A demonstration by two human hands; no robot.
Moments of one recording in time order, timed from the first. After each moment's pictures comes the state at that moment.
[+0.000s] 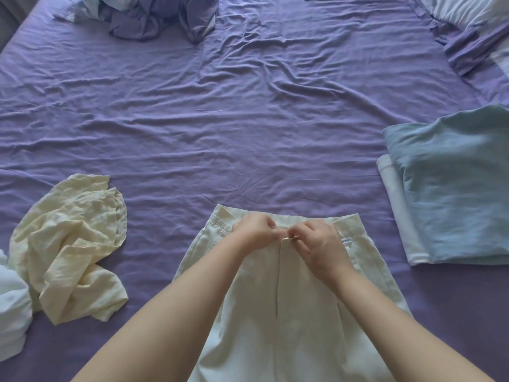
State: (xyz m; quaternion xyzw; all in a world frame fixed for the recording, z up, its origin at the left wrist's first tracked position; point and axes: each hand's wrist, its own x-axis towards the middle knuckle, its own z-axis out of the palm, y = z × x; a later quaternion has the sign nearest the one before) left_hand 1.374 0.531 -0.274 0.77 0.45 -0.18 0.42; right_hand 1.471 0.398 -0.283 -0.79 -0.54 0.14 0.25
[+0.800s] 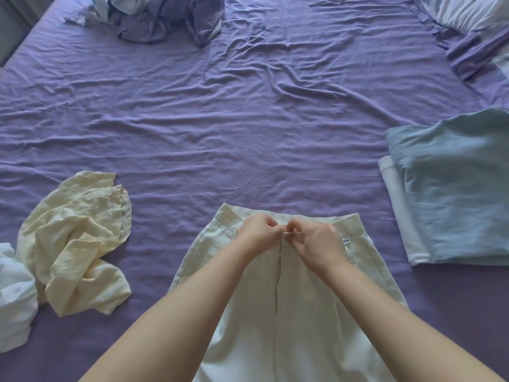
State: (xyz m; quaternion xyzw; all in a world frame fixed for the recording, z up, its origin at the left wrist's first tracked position) left_hand 1.368 0.514 -0.270 0.72 0.48 -0.09 0.49; right_hand 1.465 0.409 -0.270 -0.83 -0.49 0.20 0.20
